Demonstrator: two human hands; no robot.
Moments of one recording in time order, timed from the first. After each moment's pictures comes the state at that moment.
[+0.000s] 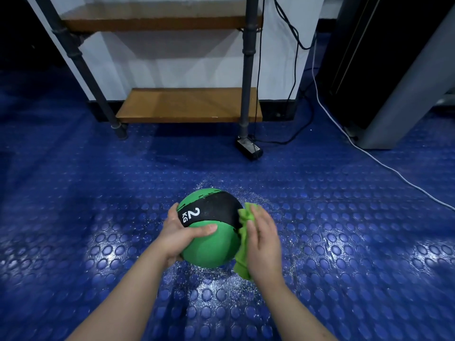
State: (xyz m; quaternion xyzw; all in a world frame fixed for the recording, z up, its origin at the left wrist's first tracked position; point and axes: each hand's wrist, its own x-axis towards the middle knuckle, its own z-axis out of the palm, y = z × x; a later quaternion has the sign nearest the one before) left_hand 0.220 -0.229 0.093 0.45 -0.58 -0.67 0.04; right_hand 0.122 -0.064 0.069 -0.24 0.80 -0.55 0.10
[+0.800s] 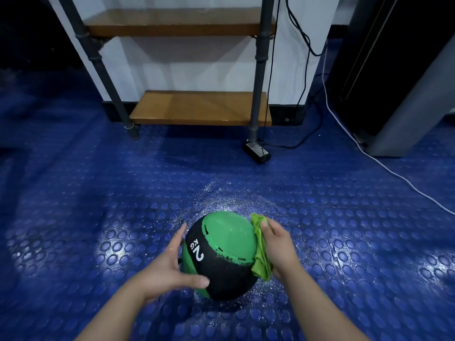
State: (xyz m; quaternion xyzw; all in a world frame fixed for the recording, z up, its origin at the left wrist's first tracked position) left_hand 0.290 -0.216 0.089 0.33 -0.69 -0.64 -0.06; right_hand 0.092 -0.065 0.064 -0.04 0.73 -0.60 0.34
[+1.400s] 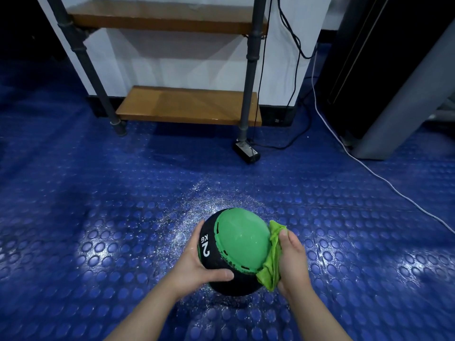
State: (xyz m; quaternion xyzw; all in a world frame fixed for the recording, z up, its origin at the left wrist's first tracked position) left_hand 0.237 -0.172 0.059 0.28 -0.64 -0.71 0.04; right_hand 0.090 -0.023 0.068 0.06 0.66 -0.69 0.27
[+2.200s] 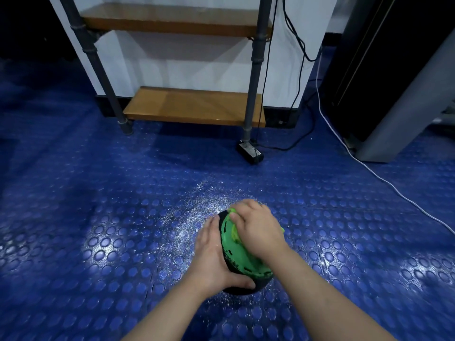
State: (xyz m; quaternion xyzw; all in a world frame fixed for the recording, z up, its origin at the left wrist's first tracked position) left_hand 0.216 -0.141 0.085 0.33 -0.84 -0.43 0.04; right_hand 0.080 -0.078 0.110 -0.44 0.87 -0.21 0.13
